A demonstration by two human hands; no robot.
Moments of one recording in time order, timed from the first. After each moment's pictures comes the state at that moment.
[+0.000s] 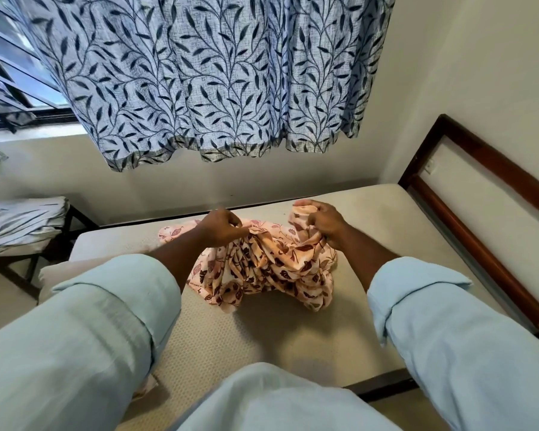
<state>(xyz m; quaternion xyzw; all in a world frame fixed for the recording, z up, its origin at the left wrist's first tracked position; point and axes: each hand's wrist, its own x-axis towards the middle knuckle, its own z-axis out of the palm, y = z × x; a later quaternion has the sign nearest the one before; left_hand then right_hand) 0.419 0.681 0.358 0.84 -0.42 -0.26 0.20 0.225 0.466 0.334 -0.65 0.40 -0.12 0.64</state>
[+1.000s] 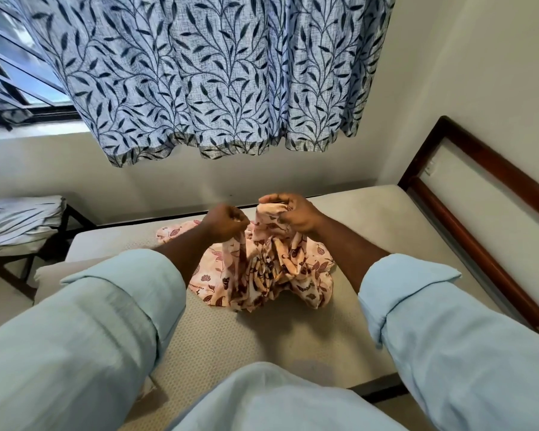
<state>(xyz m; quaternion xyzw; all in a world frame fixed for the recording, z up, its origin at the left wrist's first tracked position) 0.416 0.666 0.363 0.84 -0.33 -0.29 0.31 0.267 0.503 0.368 -0.76 0.22 -0.07 0.60</state>
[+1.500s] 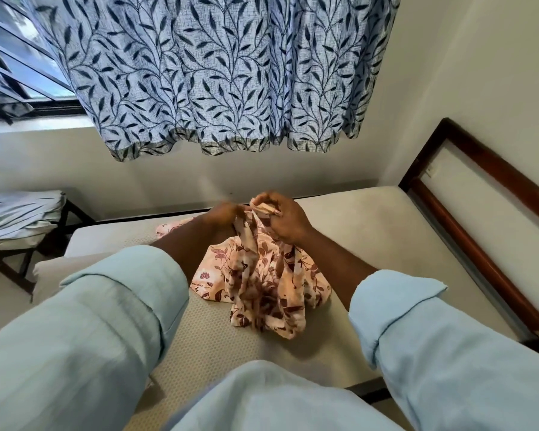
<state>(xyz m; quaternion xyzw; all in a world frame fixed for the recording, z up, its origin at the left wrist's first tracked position) 0.409 0.654 0.369 0.68 -0.11 -0.48 0.54 0.275 0.536 0.361 -0.84 0.22 -0.16 0.48</state>
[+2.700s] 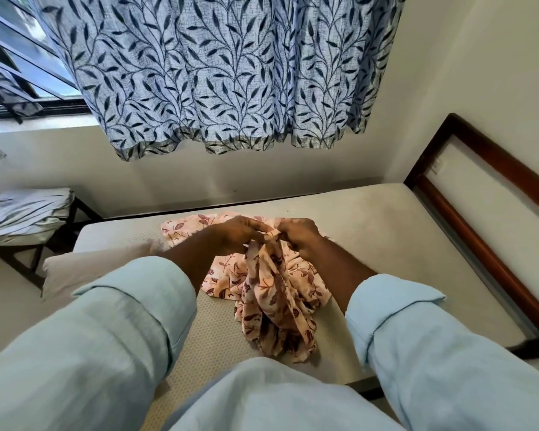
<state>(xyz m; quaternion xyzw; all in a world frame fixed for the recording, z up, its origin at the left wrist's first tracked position) 0.386 0.665 0.348 0.71 -0.21 -0.55 0.39 0.260 0.533 0.318 -0.60 0.48 -0.08 0.63</state>
